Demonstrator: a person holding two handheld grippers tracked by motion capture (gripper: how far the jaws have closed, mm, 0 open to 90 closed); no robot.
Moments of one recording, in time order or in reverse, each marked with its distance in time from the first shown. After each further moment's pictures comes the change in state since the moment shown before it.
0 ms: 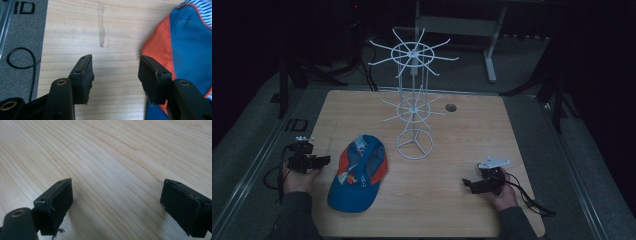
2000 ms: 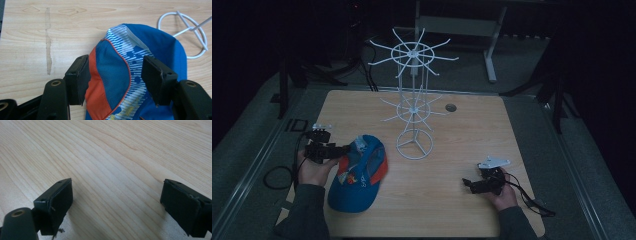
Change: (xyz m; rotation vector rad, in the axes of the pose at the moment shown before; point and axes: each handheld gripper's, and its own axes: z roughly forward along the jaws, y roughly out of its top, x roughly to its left) left arm -0.060 0.031 -0.035 -0.071 -0.158 0.057; right arm 0.000 0.000 0.000 0.000 -0.004 0.003
